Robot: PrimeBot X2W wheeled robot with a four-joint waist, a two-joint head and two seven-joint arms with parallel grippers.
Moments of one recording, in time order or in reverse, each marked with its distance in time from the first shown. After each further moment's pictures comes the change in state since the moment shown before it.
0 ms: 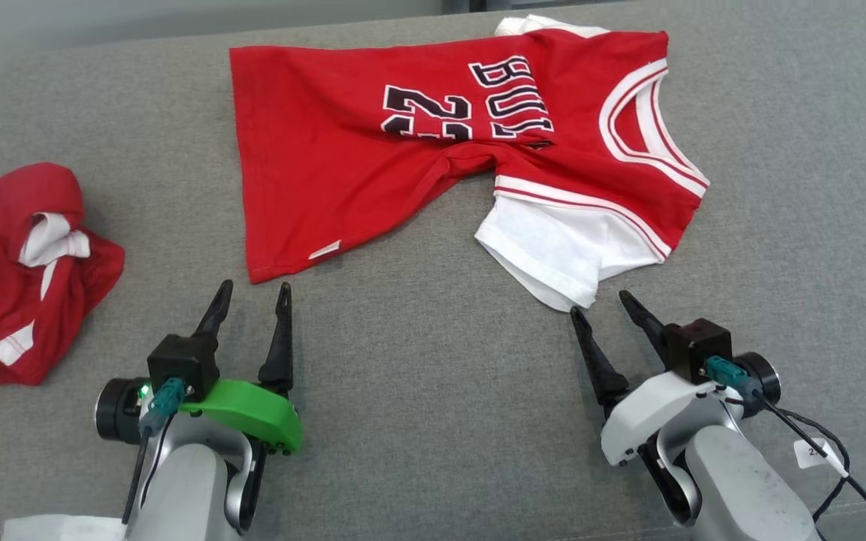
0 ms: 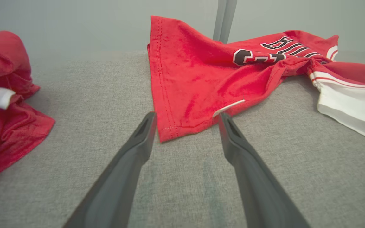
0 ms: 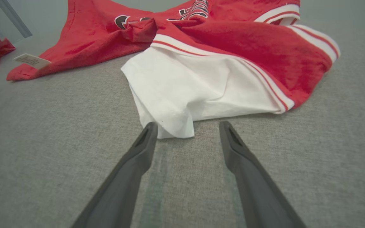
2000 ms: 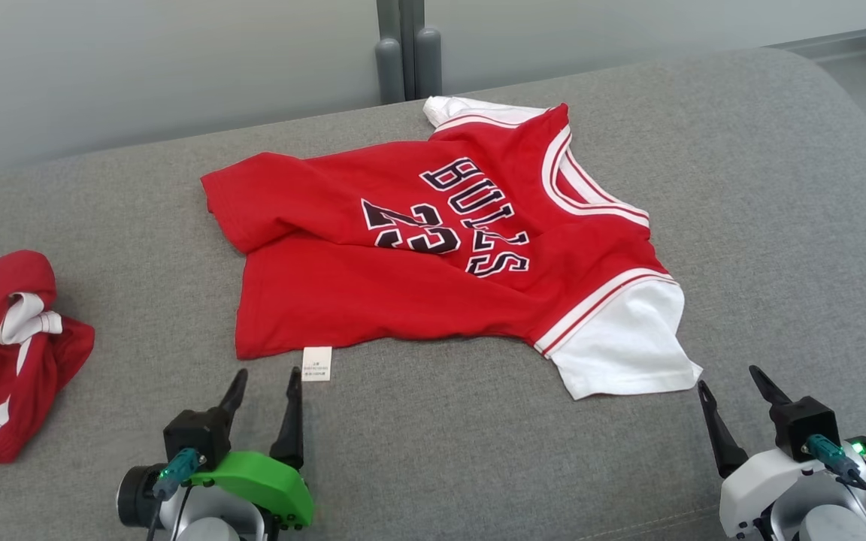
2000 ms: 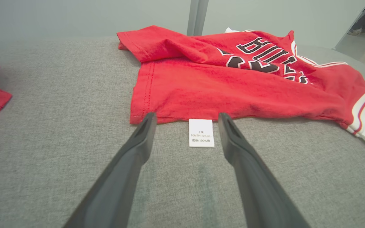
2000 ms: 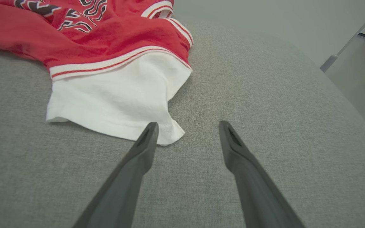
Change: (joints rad) left arm 0.140 -0.003 -0.057 0.046 -0.104 0.035 0.000; right arm 0.235 -0.119 -0.216 -0.067 -0.195 0.000 0.006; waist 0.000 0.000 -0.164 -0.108
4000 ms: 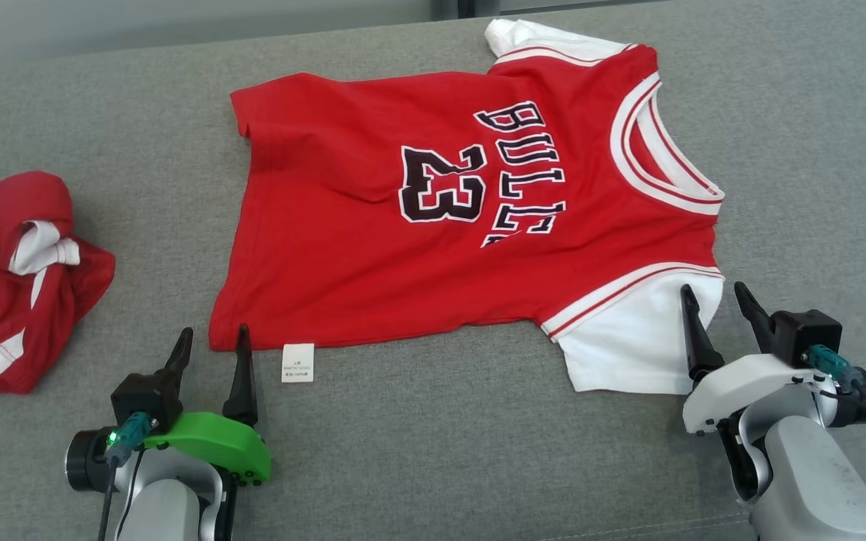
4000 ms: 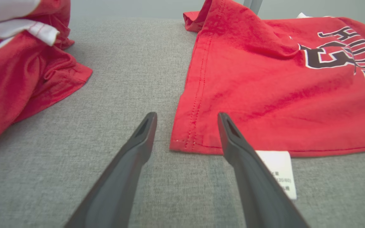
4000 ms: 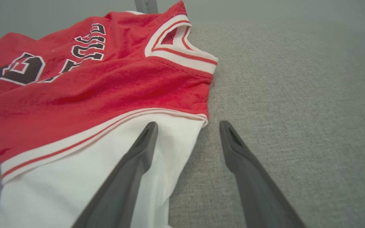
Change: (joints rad) left arm -0.073 0.000 0.186 0.013 0.108 -0.040 0.000; right arm -0.212 0.115 -0.077 0.085 0.141 0.000 -0.006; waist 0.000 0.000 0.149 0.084
